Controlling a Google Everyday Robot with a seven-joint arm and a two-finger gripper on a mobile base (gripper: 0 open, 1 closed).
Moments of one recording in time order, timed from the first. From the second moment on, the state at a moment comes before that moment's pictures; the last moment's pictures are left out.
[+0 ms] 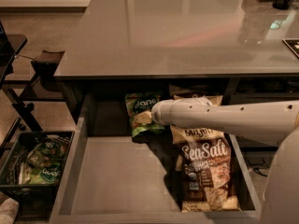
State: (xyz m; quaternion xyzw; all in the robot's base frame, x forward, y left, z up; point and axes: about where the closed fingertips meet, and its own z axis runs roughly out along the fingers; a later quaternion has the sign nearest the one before) arm 0.670 -0.013 0.621 -0.26 0.87 0.16 0.39
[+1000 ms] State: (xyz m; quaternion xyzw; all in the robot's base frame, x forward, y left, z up) arm 0.670 -0.014 0.628 -0.26 0.87 0.16 0.38
